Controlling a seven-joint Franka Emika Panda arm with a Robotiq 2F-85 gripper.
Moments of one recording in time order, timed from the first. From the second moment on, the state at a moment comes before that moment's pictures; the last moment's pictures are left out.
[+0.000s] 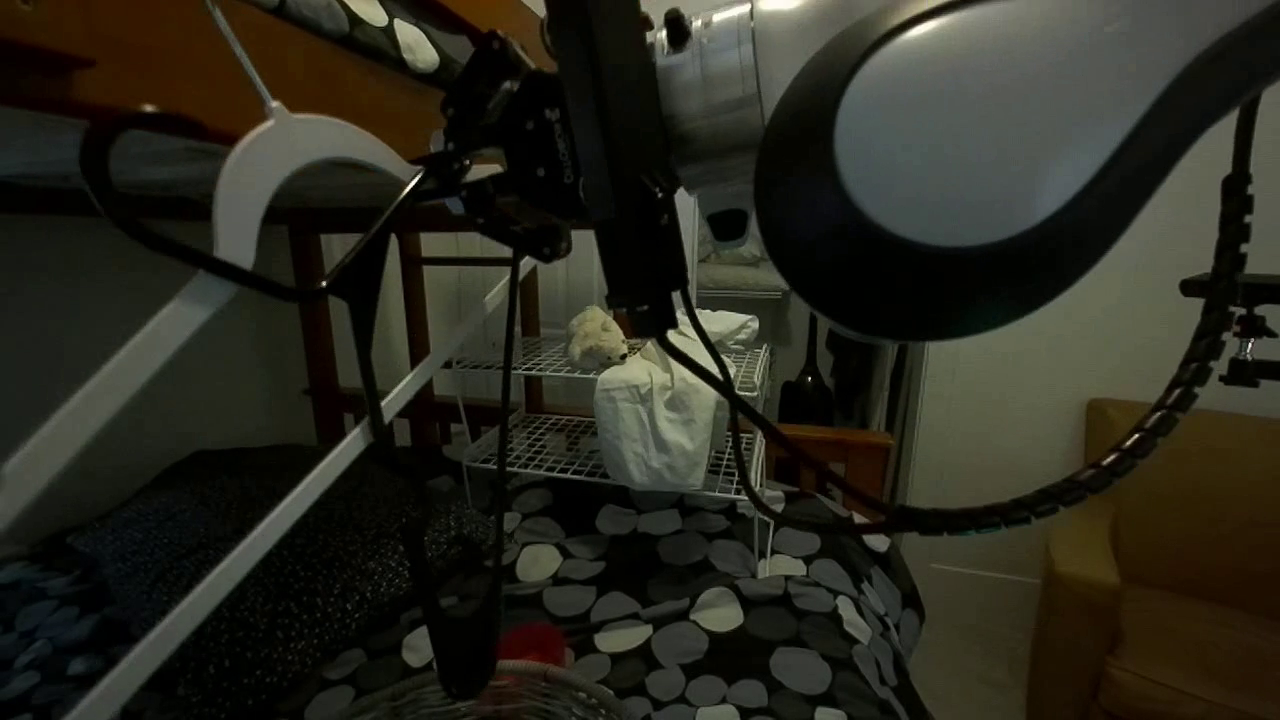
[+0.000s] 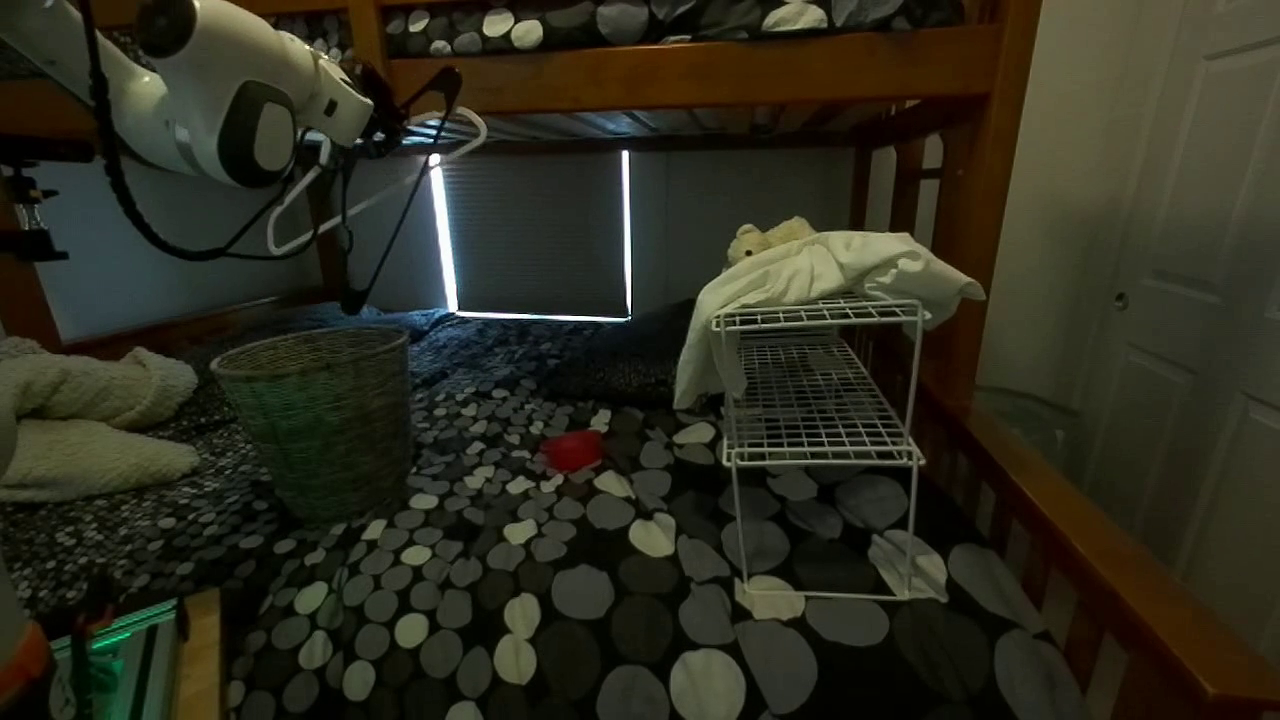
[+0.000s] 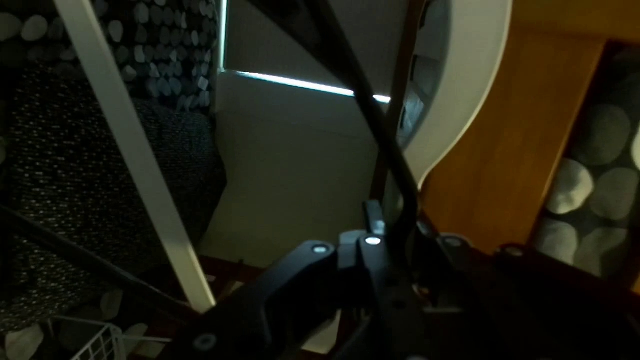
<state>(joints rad) 0.65 -0.26 0.24 -2.43 0.30 3.61 1.21</state>
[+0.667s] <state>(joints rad) 0.74 -0.12 0.17 -2.44 0.21 3.42 1.25</state>
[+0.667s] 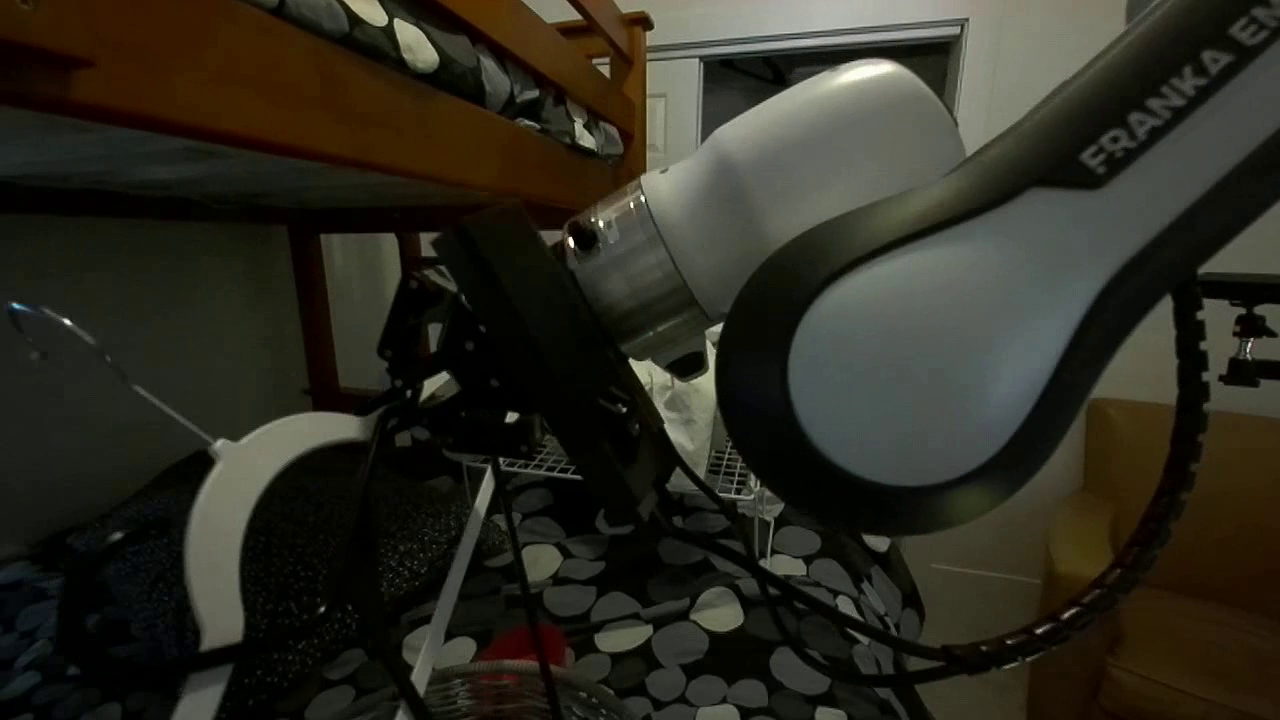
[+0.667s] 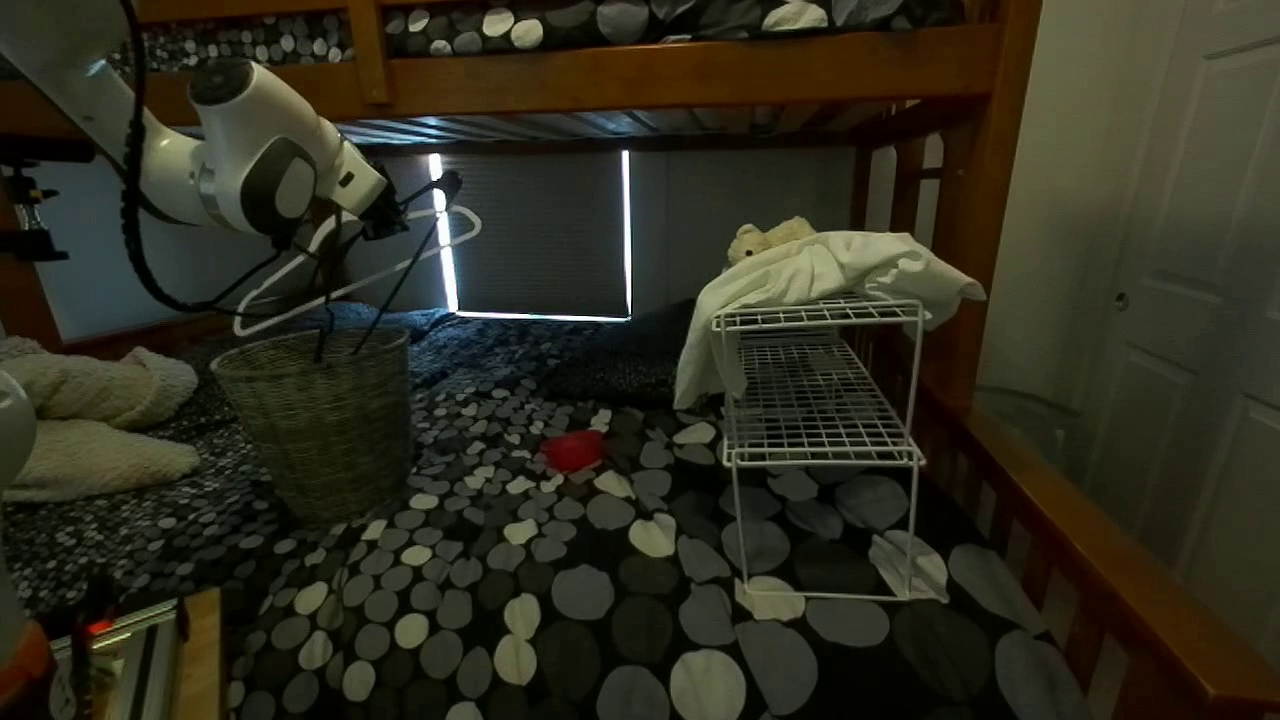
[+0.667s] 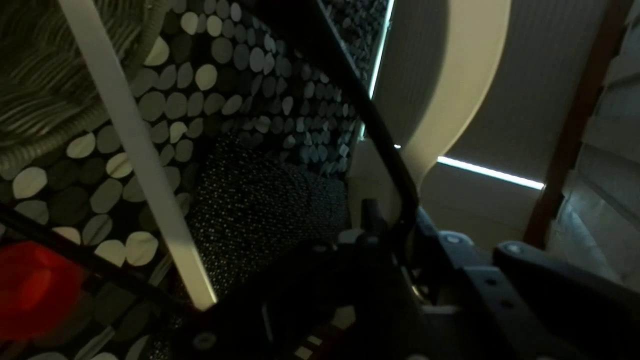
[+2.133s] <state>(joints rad) 0.20 -0.30 0.40 -2.54 0.32 3.23 1.02</state>
